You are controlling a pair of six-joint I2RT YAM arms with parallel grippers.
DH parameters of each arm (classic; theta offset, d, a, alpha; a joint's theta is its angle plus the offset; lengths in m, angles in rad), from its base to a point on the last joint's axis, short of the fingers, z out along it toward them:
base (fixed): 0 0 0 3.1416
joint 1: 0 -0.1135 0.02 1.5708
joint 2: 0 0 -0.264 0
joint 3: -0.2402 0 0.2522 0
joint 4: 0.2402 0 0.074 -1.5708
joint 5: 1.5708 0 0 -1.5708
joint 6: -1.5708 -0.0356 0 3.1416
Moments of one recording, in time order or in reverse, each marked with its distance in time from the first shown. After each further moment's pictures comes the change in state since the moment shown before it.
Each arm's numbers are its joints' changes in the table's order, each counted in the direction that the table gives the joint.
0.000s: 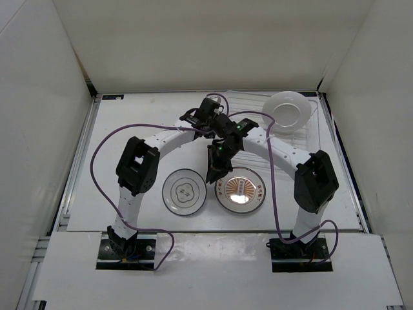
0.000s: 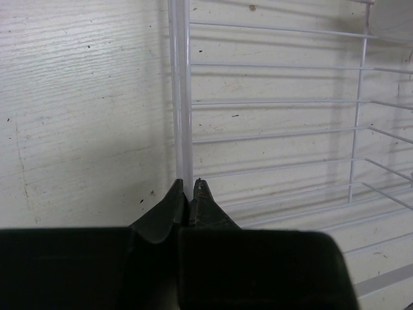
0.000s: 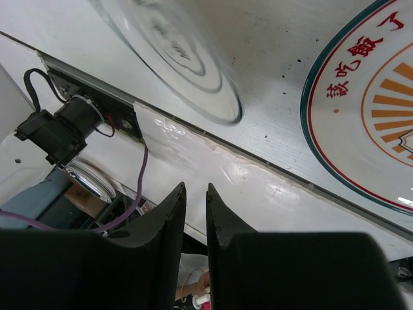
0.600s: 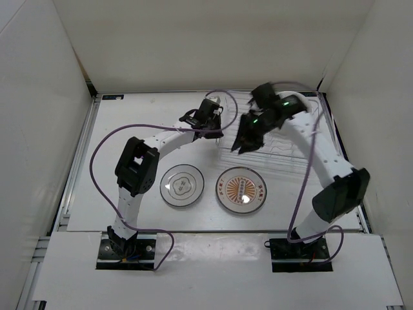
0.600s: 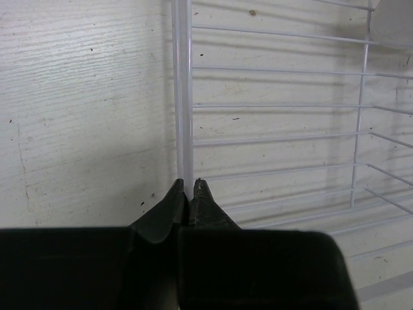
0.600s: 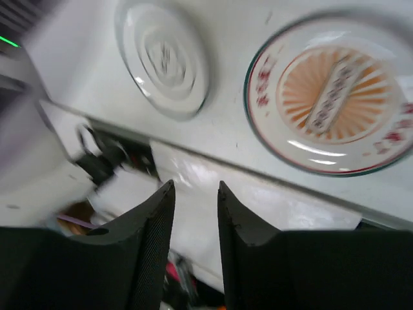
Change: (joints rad) left arm 0.000 -0.013 0.027 -0.027 -0.008 -0.001; right arm 0.220 -0.164 -0.158 0.212 0.110 0.071
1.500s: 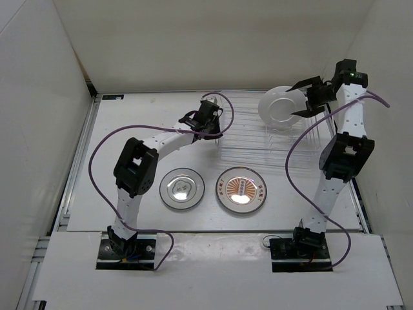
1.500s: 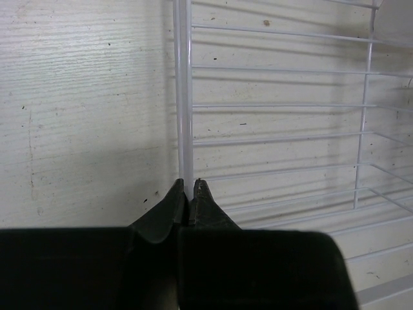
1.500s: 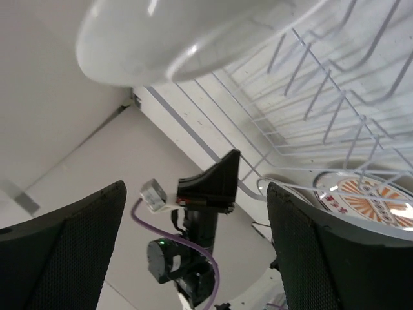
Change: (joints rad) left arm 0.005 -0.023 0.033 -0.016 -0.063 0.069; right arm 0.751 0.507 -0.579 0.027 -0.261 -0.315
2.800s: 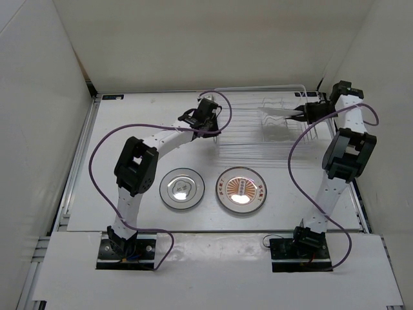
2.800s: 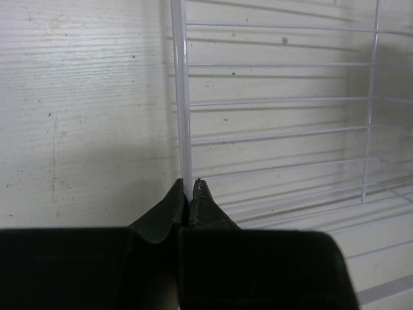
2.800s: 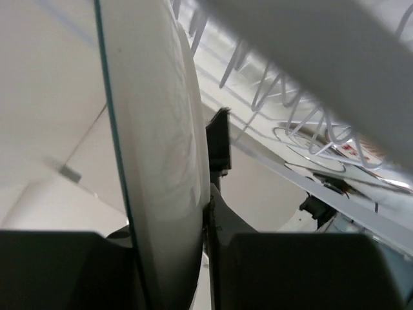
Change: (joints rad) left arm -0.013 0.019 -0.032 0.035 -0.024 -0.019; right arm 0.068 0.034 0.264 -0.014 -0.205 -0.017
